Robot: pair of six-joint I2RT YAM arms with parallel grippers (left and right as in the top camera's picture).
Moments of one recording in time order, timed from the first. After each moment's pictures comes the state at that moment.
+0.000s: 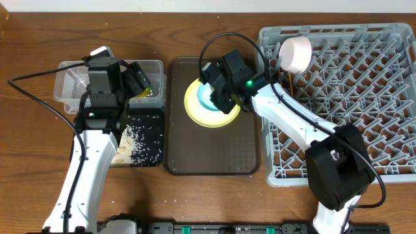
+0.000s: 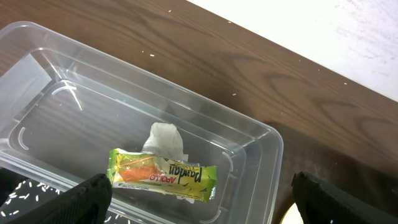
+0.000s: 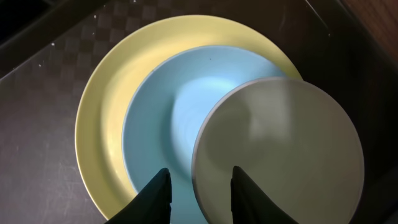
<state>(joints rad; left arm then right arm) 0.00 1.32 0.99 -0.33 -0.14 -0.43 0.58 1.96 1.46 -0.56 -0.13 -0.30</state>
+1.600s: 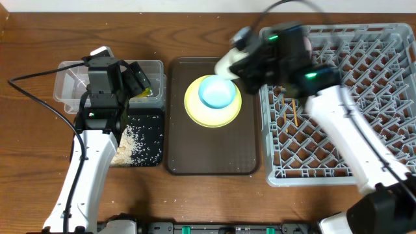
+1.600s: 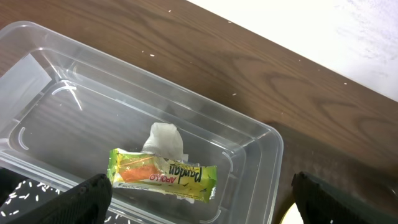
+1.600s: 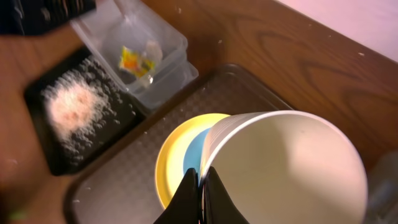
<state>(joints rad) 0.00 1.32 0.99 -0.33 -0.14 -0.43 0.33 1.64 1.46 -0.57 -0.58 -0.17</state>
